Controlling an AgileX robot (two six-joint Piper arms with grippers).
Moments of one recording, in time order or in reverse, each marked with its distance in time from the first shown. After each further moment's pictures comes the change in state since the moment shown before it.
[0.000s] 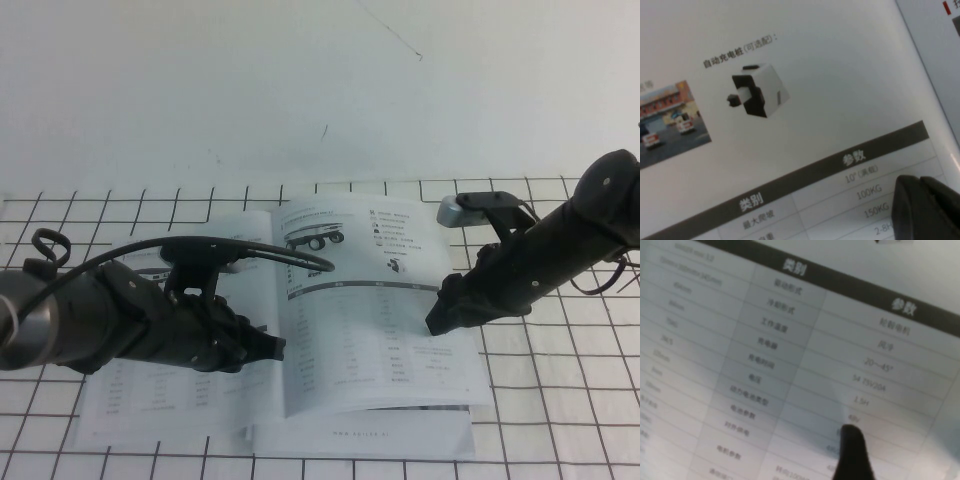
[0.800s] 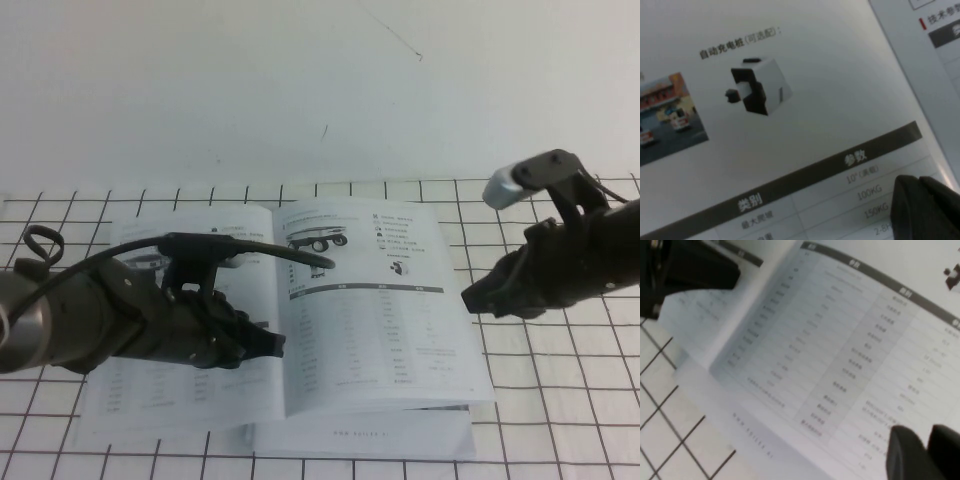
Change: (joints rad) right arm 0.000 -0.418 0.273 0.131 -0.031 -0.278; left arm 0.000 -0.046 0.008 0.004 0.007 0.002
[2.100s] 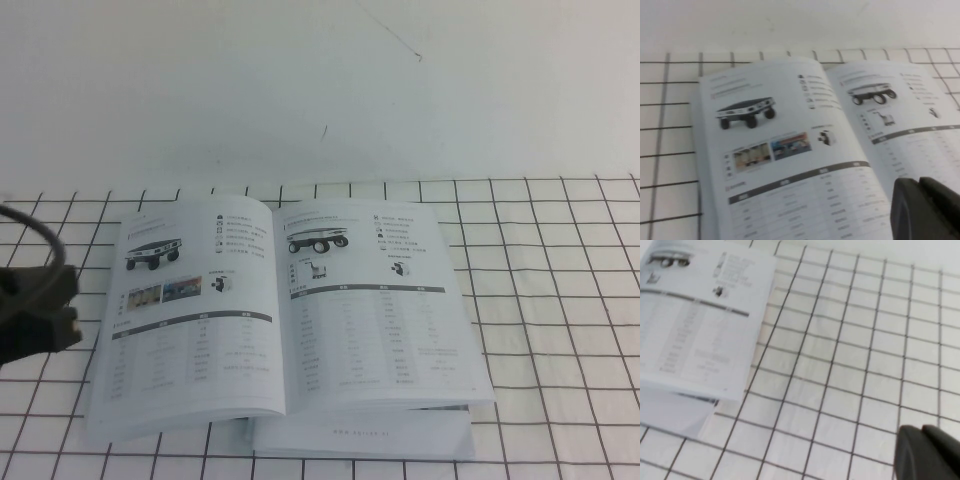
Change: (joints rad) right arm -0.298 -1.029 0.392 -0.577 0.077 0.557; left arm 0.373 -0.898 0.192 0.244 0.311 -0.213
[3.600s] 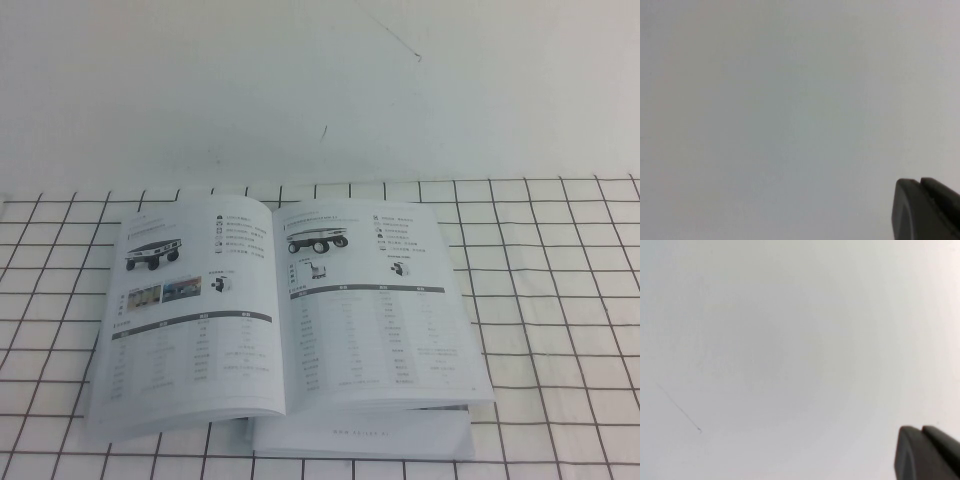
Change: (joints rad) right arm 0.000 -0.598 0.650 -0.372 -1.080 0.402; left arm 0.000 -0.861 0.695 0.713 -0.877 -0.618
